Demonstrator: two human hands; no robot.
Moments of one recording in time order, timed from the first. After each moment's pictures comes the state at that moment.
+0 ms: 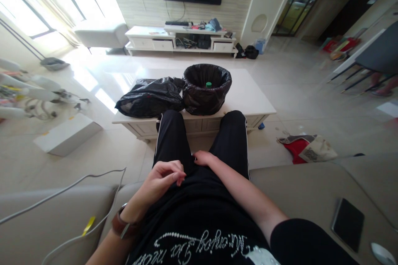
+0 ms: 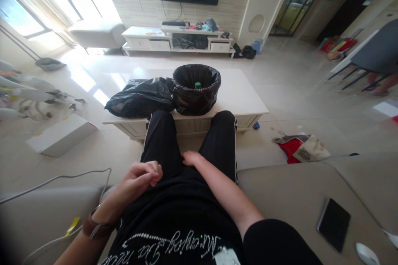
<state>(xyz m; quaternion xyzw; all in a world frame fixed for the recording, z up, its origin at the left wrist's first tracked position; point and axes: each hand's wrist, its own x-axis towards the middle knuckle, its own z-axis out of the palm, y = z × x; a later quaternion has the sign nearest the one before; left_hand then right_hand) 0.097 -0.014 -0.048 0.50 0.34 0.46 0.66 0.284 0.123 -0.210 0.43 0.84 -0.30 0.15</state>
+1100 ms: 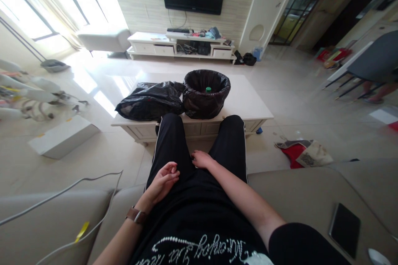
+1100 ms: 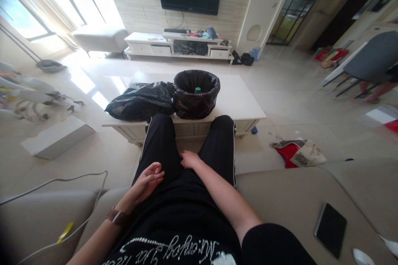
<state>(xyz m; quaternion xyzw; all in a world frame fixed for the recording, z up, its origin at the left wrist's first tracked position) 0.084 -0.012 -0.161 0.21 0.38 0.54 0.72 0.288 0.126 -0.229 0.45 0.85 -0.26 0.06</state>
